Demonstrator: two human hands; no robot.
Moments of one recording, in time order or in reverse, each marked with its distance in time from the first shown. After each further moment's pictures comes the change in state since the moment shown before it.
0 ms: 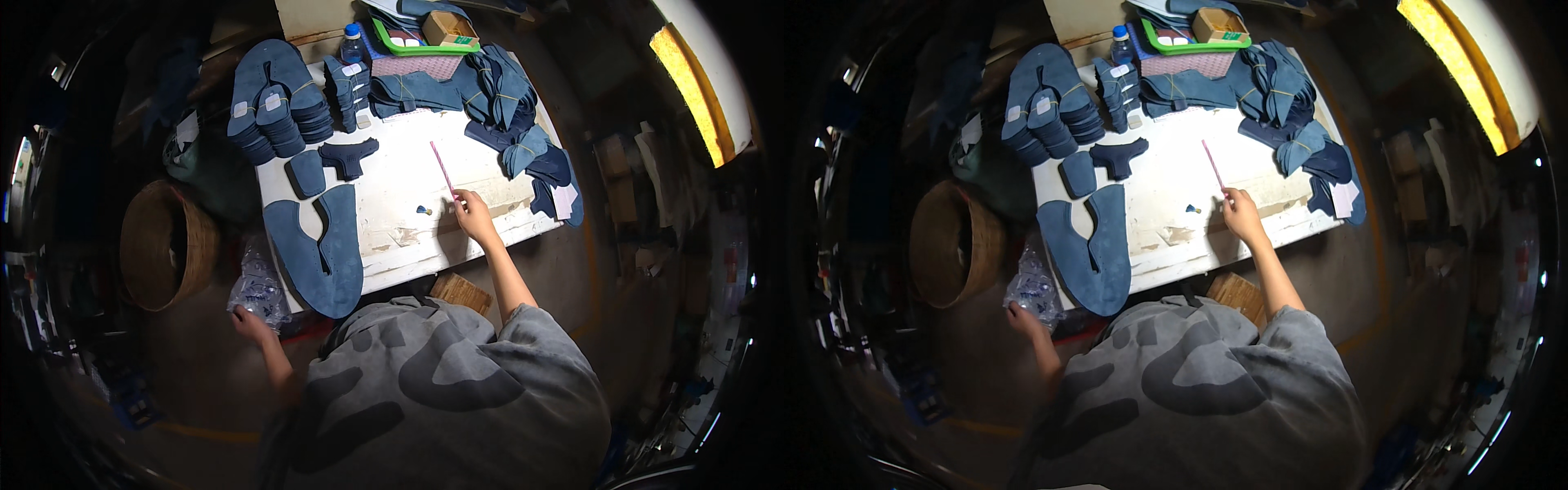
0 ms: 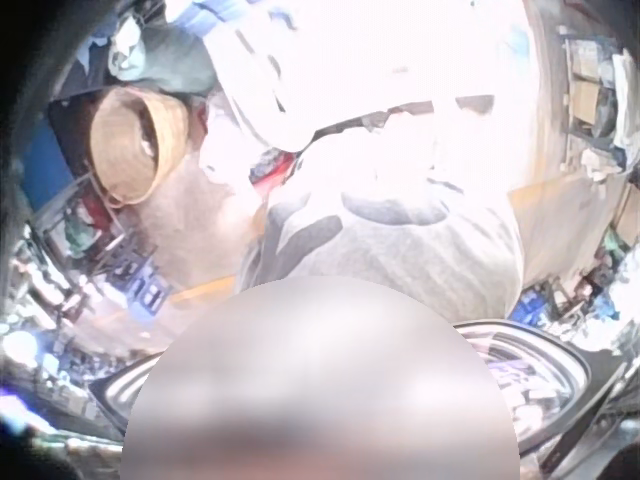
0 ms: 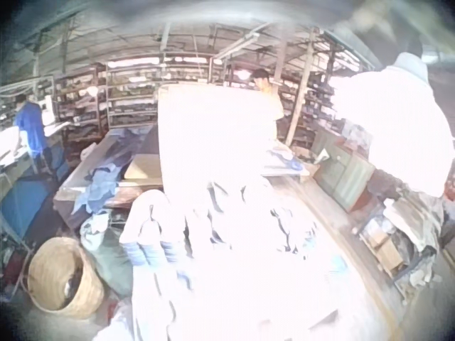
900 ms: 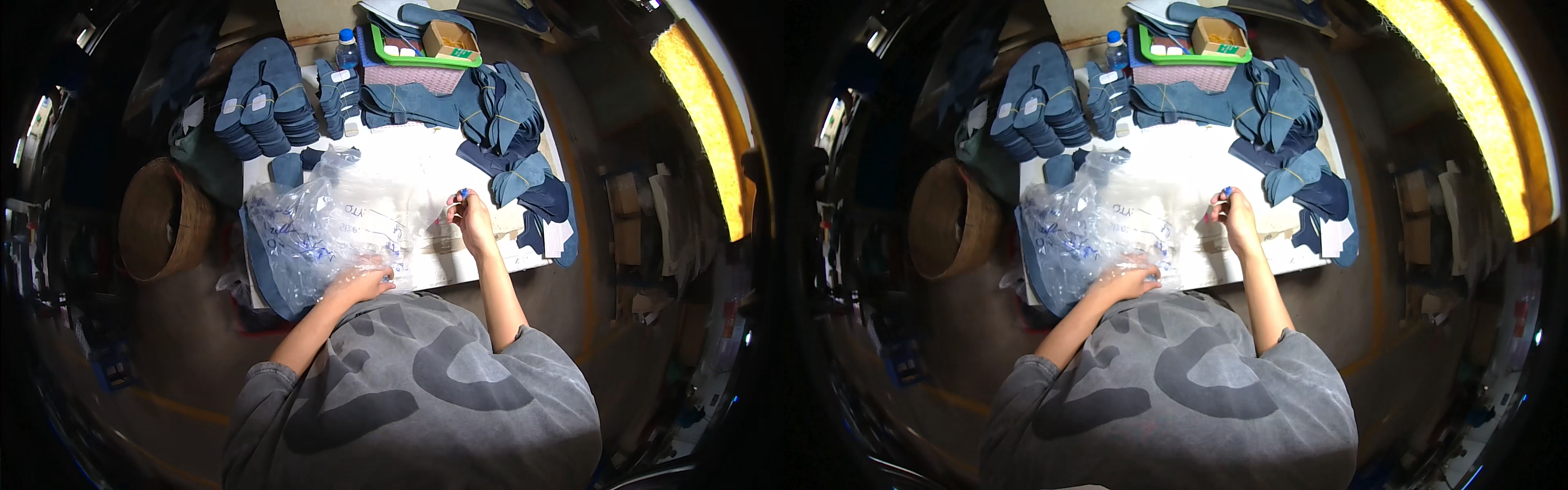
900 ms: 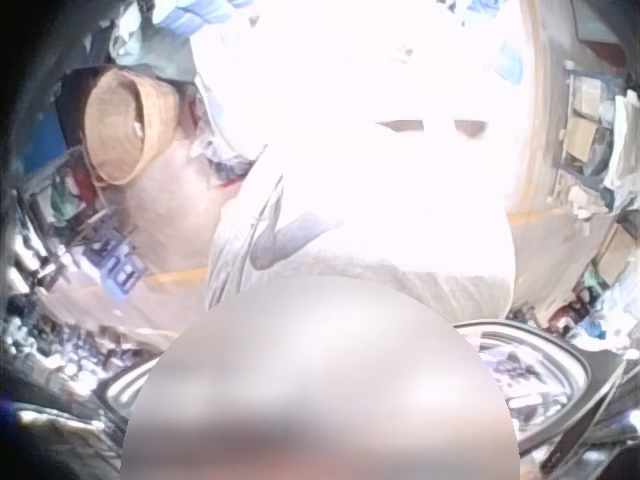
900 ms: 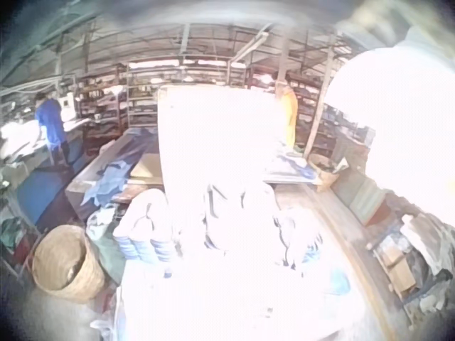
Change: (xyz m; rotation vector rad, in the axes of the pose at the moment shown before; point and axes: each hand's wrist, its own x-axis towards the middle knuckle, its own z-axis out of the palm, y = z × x) left_hand -0.271 0.104 0.184 0.796 -1.574 1.092; right_hand 0.050 -0.008 -0.062 1.022 -0.144 0.327
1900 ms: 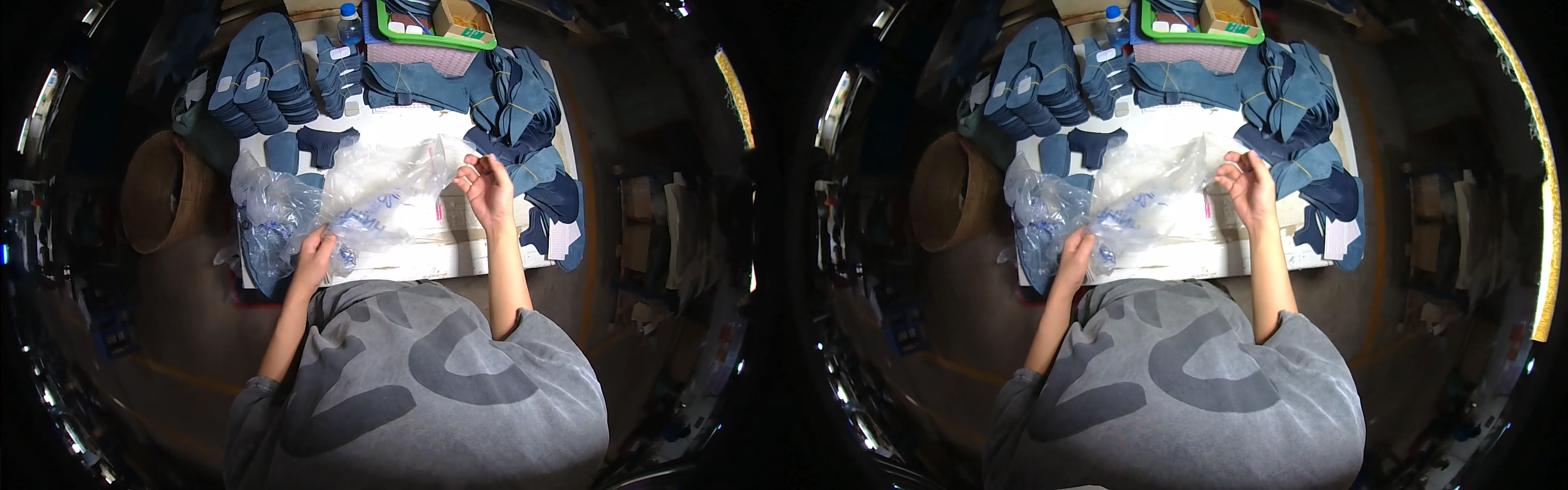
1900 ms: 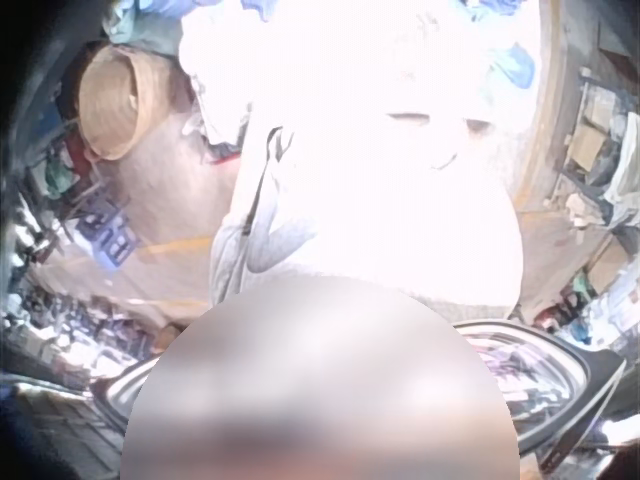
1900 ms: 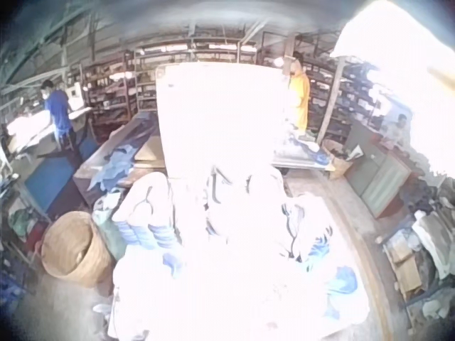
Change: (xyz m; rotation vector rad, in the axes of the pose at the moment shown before) left_hand -0.035 -0.014 -0.022 -1.084 0.605 -0.329; right_hand 0.042 -0.038 -0.023 0.484 -0.245 -0.045
